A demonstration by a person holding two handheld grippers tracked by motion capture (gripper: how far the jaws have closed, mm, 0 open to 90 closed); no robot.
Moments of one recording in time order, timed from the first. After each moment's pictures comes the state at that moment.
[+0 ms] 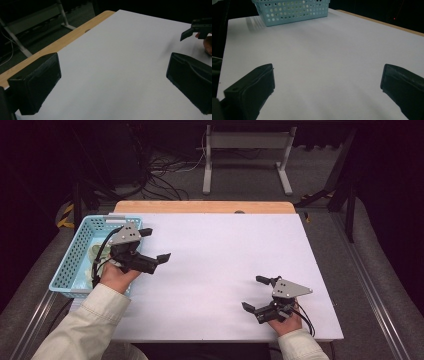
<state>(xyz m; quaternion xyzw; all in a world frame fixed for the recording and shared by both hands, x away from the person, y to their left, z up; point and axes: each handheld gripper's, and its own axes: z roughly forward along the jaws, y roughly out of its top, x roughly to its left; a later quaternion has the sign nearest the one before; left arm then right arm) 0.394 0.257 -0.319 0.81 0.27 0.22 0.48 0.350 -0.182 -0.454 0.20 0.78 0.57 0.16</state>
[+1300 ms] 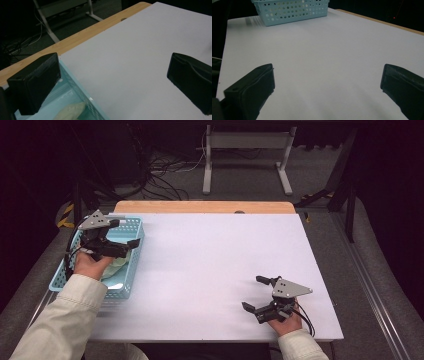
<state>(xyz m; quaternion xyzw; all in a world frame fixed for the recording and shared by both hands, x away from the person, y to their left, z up) 0.422 0.337 -0.322 0.78 0.35 0.24 0.45 0.350 -0.182 -0.455 0.20 0.78 0.57 0.16</state>
